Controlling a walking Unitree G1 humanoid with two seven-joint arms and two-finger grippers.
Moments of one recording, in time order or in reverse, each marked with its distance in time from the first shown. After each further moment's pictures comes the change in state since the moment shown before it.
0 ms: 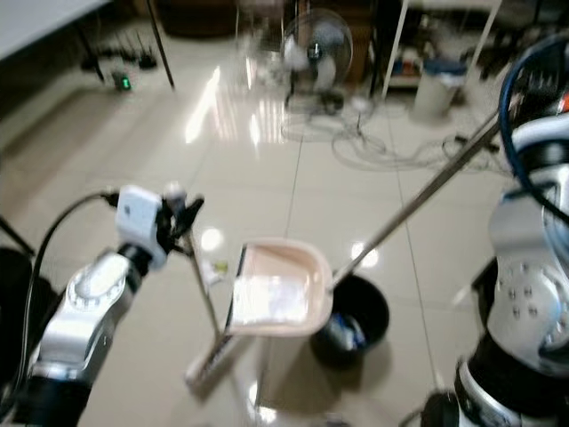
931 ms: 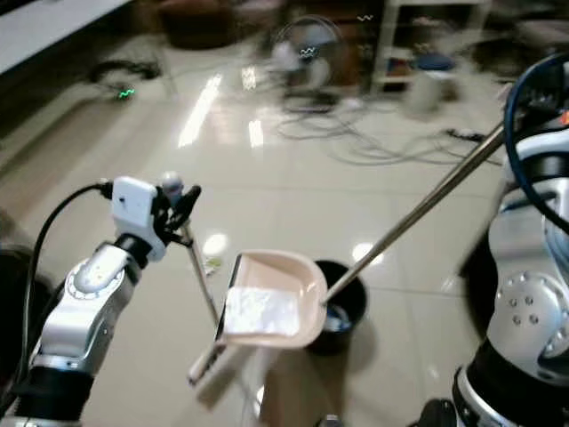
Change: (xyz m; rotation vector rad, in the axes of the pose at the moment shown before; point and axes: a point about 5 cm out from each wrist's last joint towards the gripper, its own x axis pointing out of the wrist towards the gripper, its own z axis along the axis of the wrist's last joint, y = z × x) left arm 0.005 0.005 0.008 -0.032 -0.034 0.027; right arm -0.005 -0.009 -0.008 0.012 0.040 -0.041
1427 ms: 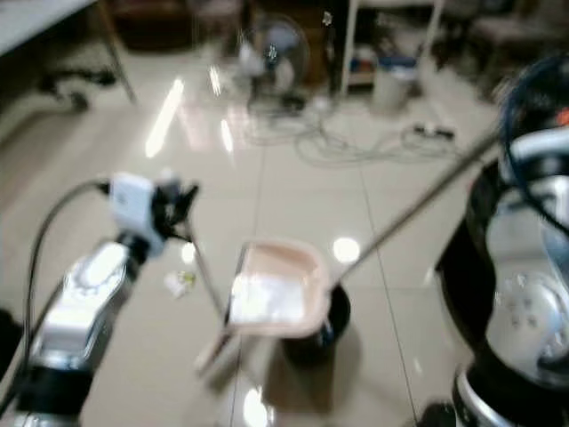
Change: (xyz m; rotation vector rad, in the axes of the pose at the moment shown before) left arm 0.001 0.005 -0.001 0.010 -0.002 0.028; right arm -0.002 0.006 0.001 -0.008 -0.006 0.027
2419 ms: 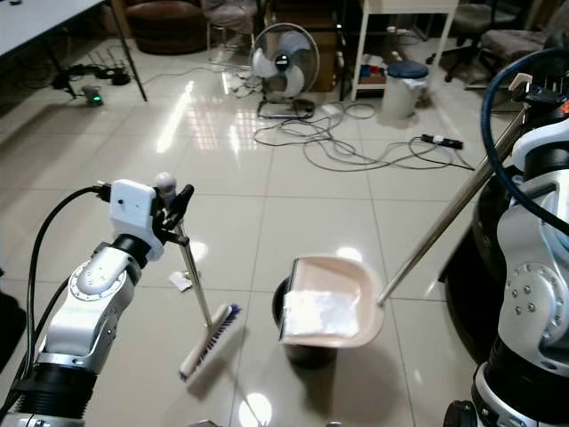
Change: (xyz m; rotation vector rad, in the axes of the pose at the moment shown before) left arm 0.002 -0.003 -0.006 0.036 -0.001 0.032; right arm 0.010 -0.007 0.007 -0.213 -0.076 0.001
